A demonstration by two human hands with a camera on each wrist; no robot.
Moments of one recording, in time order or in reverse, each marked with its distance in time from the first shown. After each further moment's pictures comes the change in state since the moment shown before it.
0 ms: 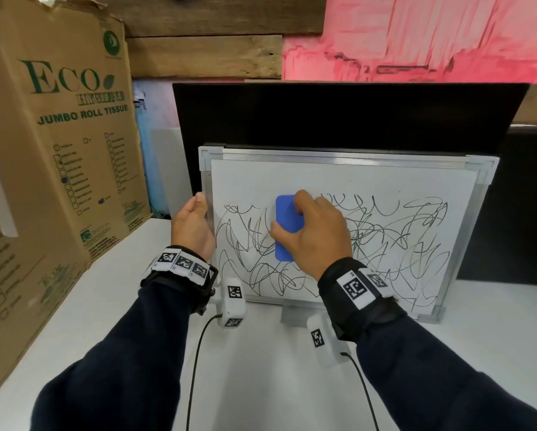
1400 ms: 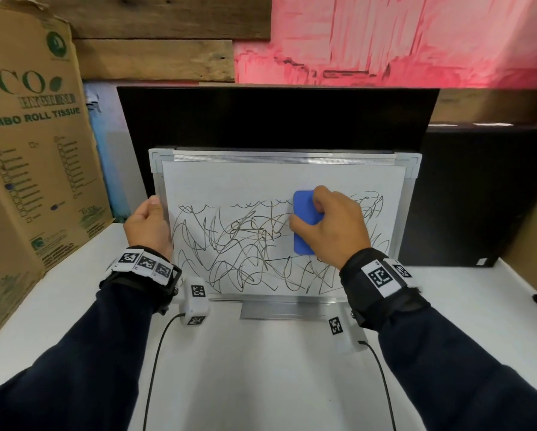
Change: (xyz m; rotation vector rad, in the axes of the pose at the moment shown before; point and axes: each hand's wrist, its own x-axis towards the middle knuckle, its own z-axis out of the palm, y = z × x) left_hand 0.012 -0.019 0.000 0.181 0.212 0.100; right_hand -0.006 0.073 -0.079 -0.043 -0.007 0.060
